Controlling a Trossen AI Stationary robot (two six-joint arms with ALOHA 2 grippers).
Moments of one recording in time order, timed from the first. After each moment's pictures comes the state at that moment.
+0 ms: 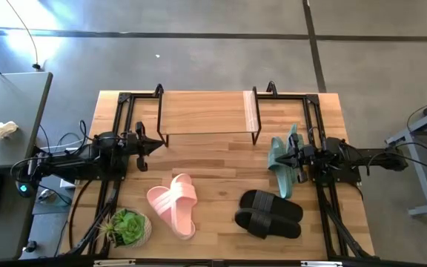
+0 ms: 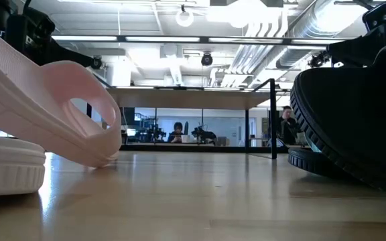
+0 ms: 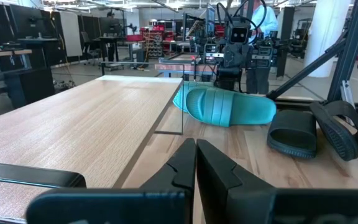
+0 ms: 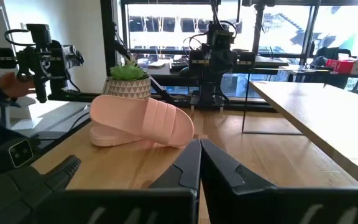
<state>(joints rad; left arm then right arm) 0.29 0.03 0.01 0.01 -0.01 -0.01 0.01 0.01 0.01 0.03 -0.11 -0.03</state>
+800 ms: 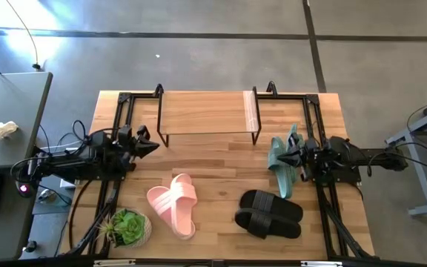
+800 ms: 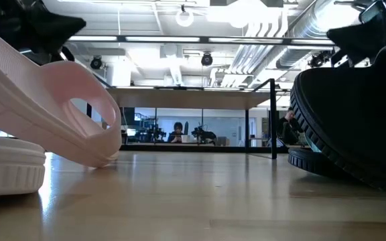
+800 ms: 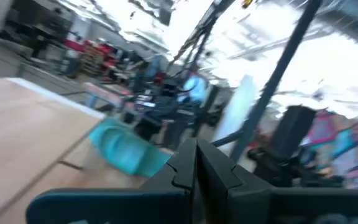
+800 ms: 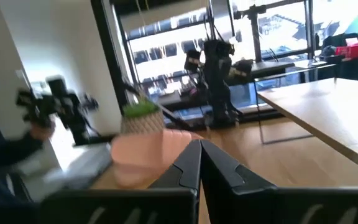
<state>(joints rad) 0.29 0.03 0.01 0.27 0.19 -0.53 0.01 0.01 0.01 0.16 -0.11 0.24</state>
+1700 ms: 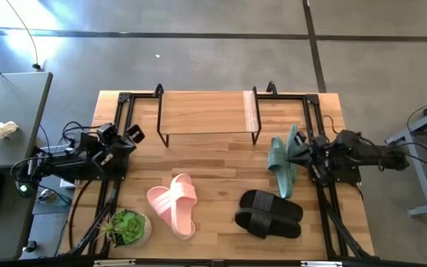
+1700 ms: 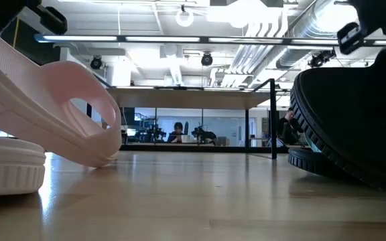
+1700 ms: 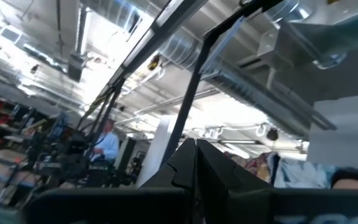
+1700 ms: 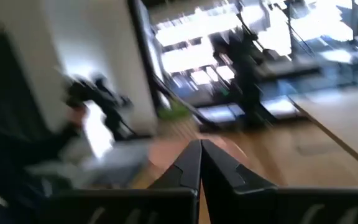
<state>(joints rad) 0.29 0.03 0.01 0.69 0.37 -0.68 0.01 0.06 0.26 -0.17 -0.20 0.21</state>
